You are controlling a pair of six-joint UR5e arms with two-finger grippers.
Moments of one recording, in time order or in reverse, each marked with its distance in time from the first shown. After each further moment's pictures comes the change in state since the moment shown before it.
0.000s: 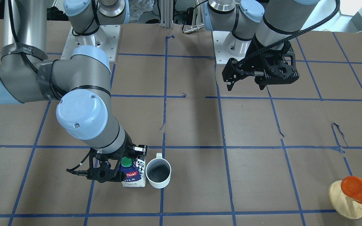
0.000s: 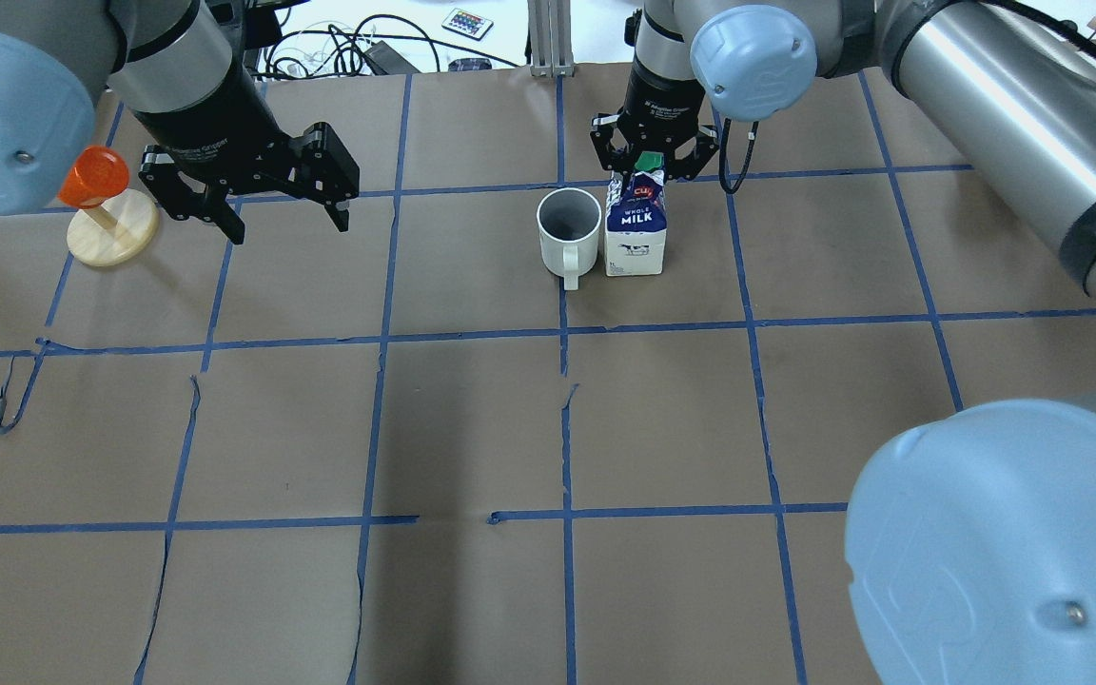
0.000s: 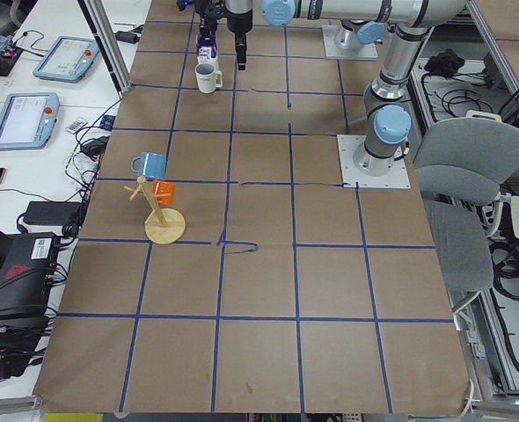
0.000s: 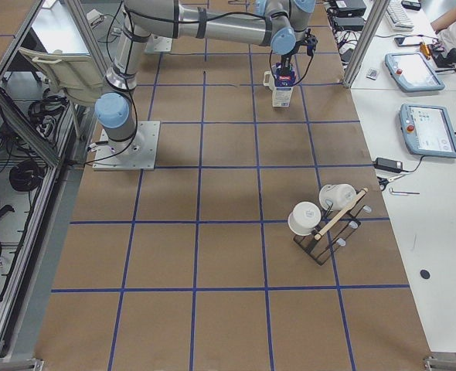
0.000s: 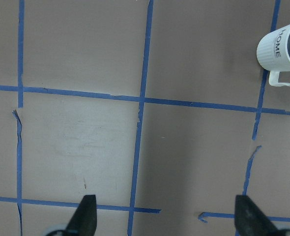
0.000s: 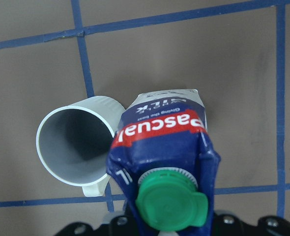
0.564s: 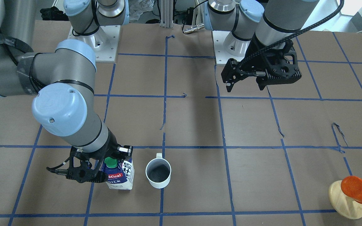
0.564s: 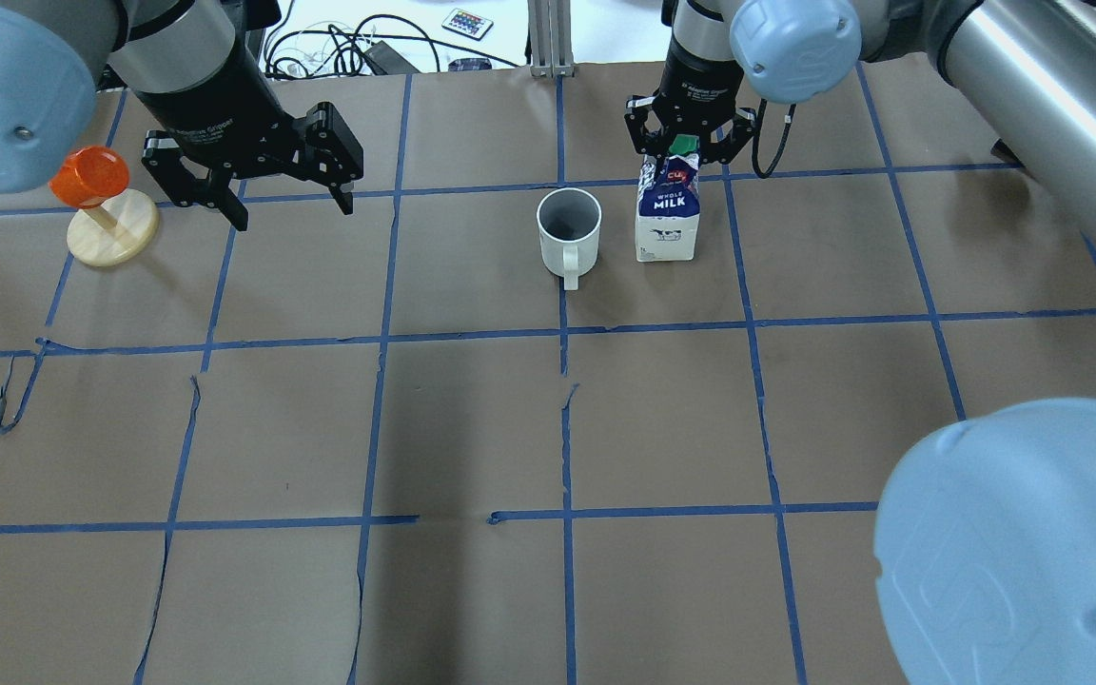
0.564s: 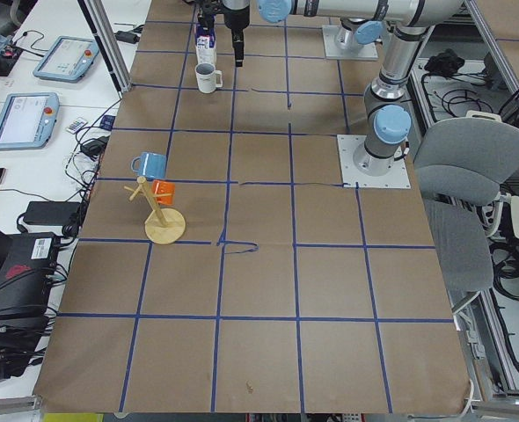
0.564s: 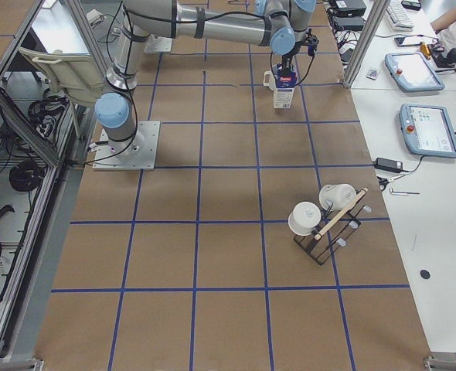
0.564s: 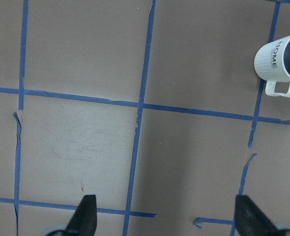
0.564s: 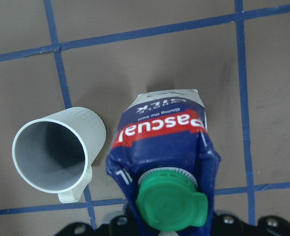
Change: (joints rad) left arm -0.008 -0.017 0.037 -0.009 -0.004 -0.049; right arm -0.043 -0.027 0.000 0.011 -0.022 0.002
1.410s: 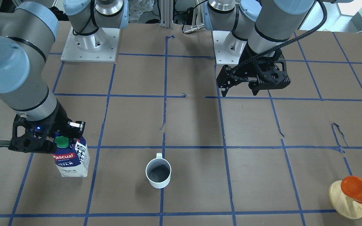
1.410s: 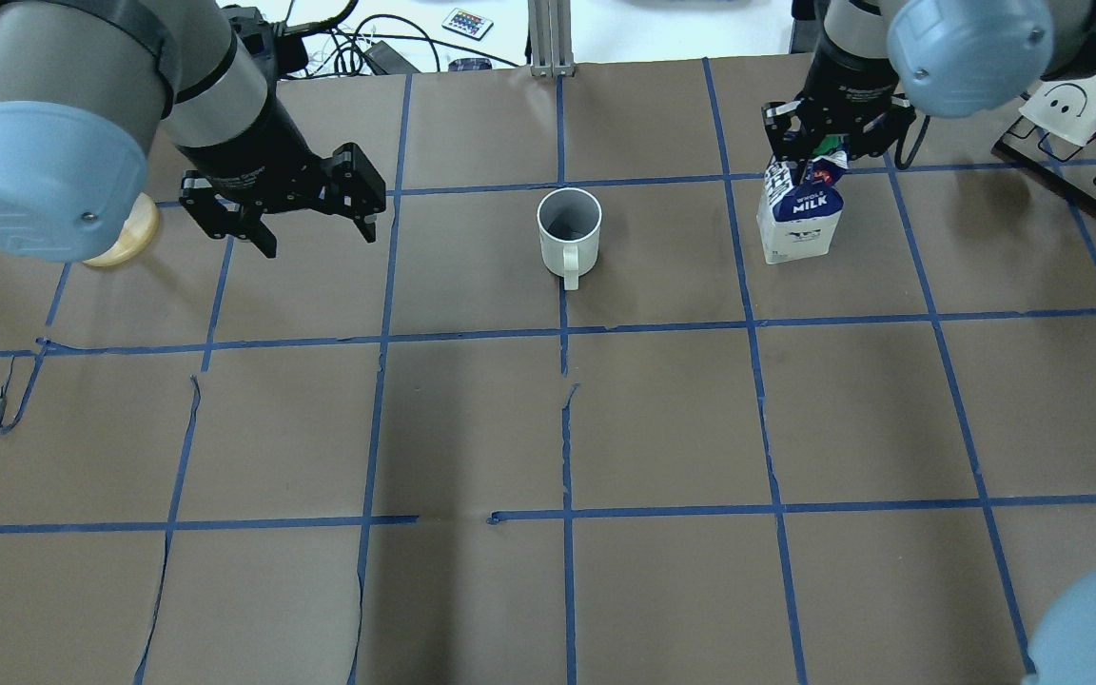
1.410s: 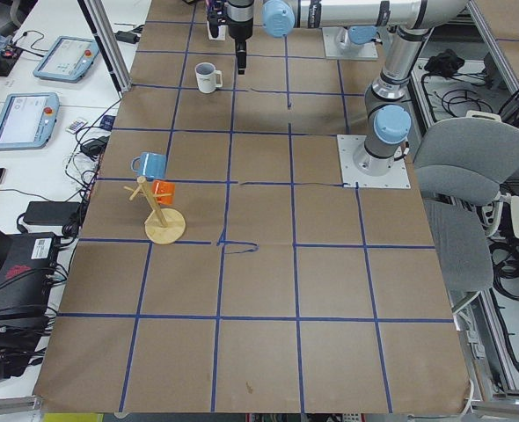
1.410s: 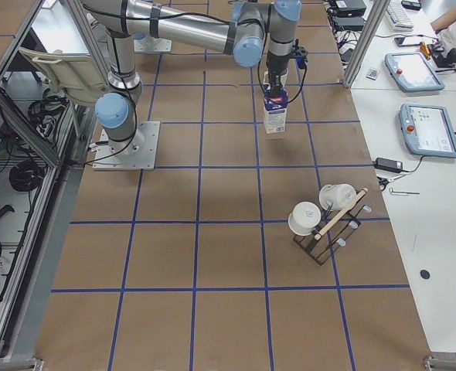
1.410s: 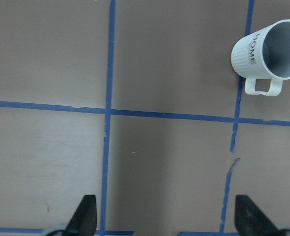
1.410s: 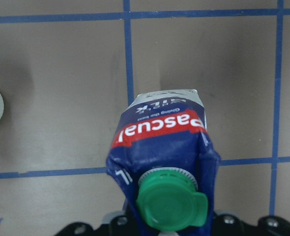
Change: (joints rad) left arm 0.001 0.027 -0.109 0.112 -0.009 0.000; right arm -0.125 -0.182 0.157 -0.017 -0.131 -0.204
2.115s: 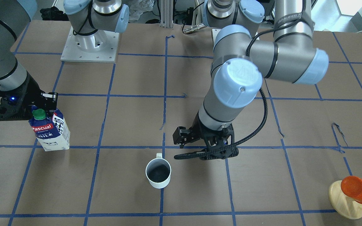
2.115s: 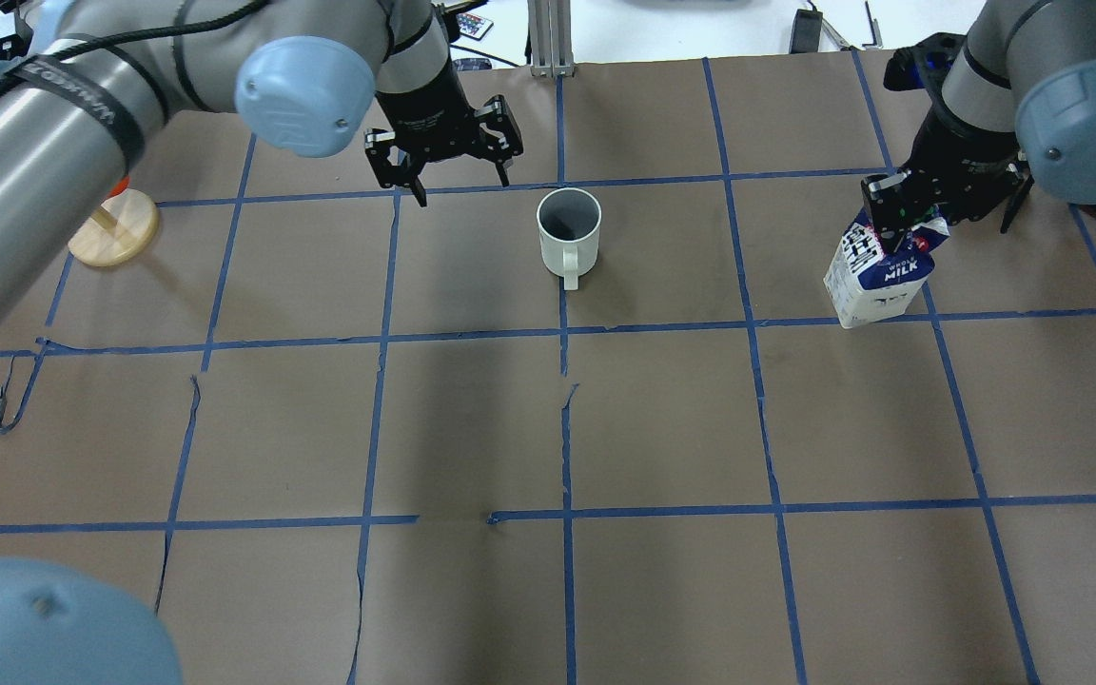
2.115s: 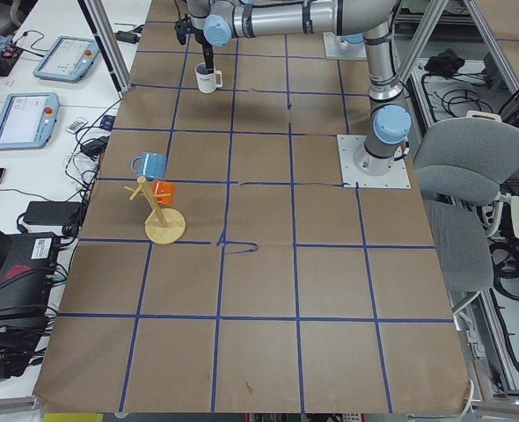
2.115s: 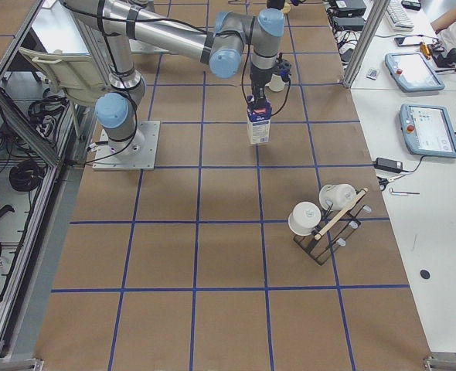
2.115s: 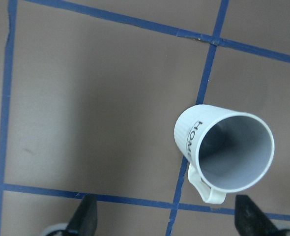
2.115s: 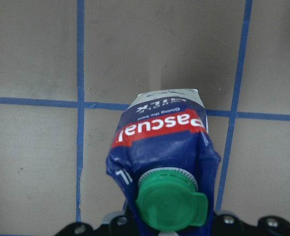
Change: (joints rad) left arm -0.125 -0.345 0.230 0.081 -0.090 -0.144; right arm -0.162 -0.190 0.234 -0.010 -0.023 -0.294
